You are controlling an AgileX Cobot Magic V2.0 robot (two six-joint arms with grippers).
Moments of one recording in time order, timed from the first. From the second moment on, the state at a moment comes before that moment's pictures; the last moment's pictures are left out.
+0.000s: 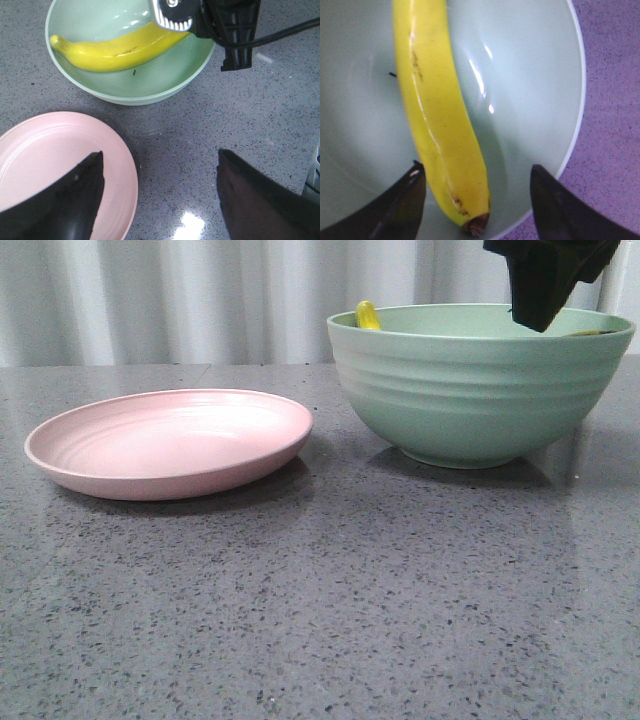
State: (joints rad) left arm -0.67 1.47 -1.72 -0.33 1.26 0.37; right arm 0.53 1.47 -1.34 -0.45 1.09 -0.06
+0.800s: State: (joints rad) left arm -0.67 1.33 -1.66 -0.30 1.22 0.37; right arm 0.53 0.97 -1.21 -0.36 0.93 0.15
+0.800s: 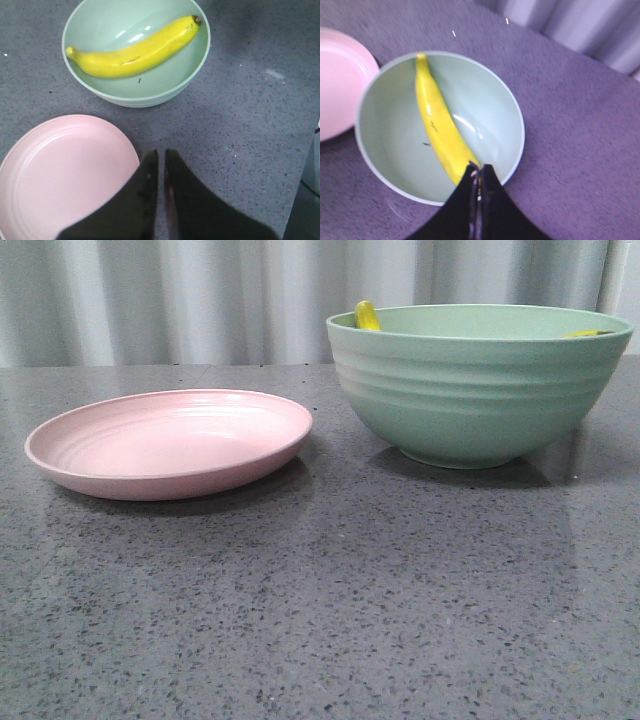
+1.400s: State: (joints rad) left arm -0.67 0.70 -0.84 -0.30 0.59 0.37; right arm 0.53 0.41 -0.64 -0.35 0.52 0.27
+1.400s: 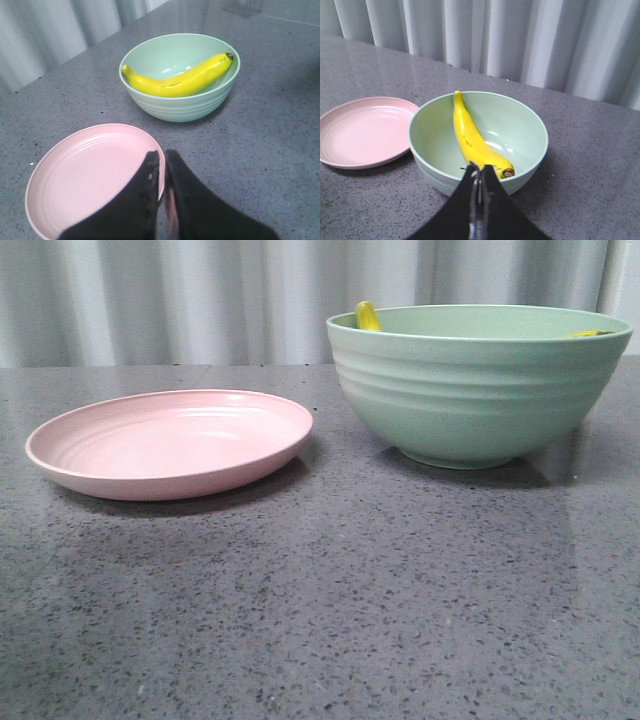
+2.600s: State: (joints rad) left arm -0.67 0.20 -0.10 -0.31 0.29 0.37; right arm 0.53 0.05 -0.41 -0.36 0.53 0.28
